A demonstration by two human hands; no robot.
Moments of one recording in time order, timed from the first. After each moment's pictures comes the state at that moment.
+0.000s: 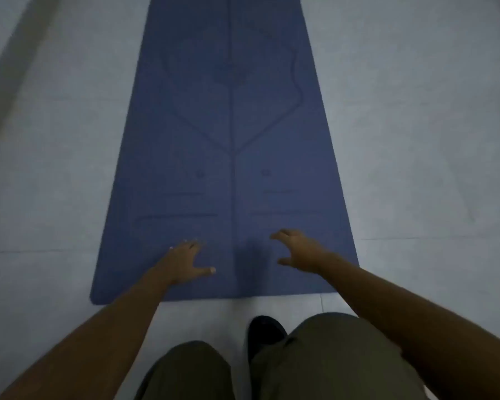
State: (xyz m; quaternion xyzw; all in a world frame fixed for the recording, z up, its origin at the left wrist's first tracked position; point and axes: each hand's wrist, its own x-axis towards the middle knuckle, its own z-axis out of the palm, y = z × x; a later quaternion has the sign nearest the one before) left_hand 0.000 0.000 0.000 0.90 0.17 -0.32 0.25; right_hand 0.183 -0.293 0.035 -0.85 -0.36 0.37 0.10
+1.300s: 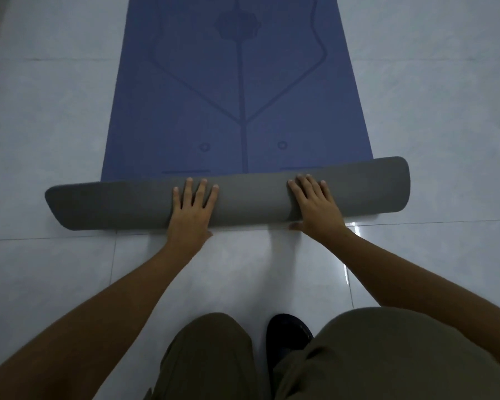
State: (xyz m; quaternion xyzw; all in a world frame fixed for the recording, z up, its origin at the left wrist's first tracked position) left_hand 0.051 0.013 -0.060 0.98 0.11 -0.14 -0.06; right_hand 0.220 -0.259 -0.060 -0.91 -0.39 0.13 -0.03
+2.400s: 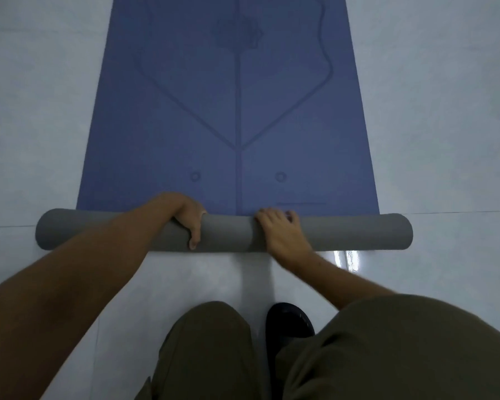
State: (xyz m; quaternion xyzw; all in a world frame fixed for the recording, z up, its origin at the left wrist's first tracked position) left_hand 0.096 0.051 -0.045 0.79 0.03 -0.59 0.14; right_hand 0.122 -0.223 -0.072 -0.90 -0.39 0.17 0.08
